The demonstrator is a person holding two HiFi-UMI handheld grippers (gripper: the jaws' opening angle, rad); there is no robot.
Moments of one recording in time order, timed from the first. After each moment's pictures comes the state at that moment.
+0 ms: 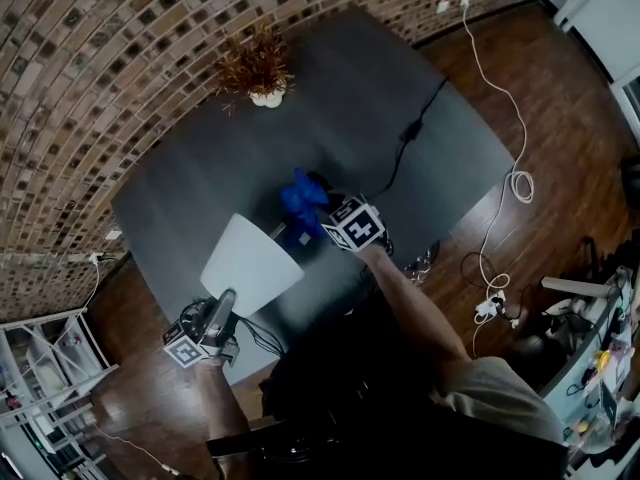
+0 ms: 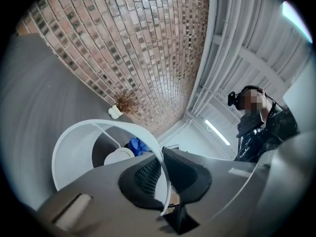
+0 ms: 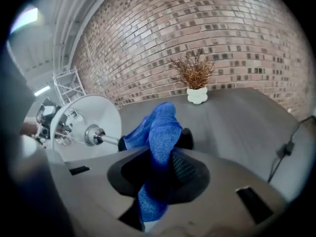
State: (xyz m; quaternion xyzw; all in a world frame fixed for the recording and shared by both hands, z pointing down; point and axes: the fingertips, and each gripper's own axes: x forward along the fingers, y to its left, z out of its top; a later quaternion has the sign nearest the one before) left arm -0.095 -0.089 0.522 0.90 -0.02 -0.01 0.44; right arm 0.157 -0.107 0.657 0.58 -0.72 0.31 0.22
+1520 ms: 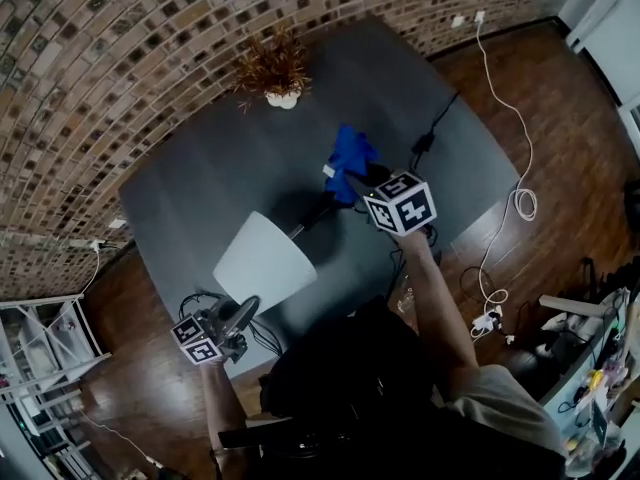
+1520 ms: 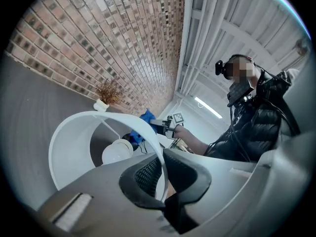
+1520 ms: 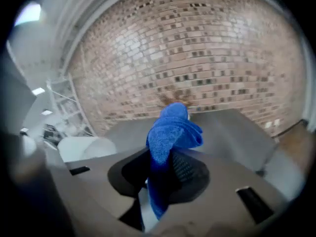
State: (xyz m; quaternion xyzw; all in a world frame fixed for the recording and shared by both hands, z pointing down) left arm -0.085 -0.039 0.545 0.94 0.05 0.08 0.34; right arm 0.232 -0.103 0.546 0.62 -0.72 0.27 0.16
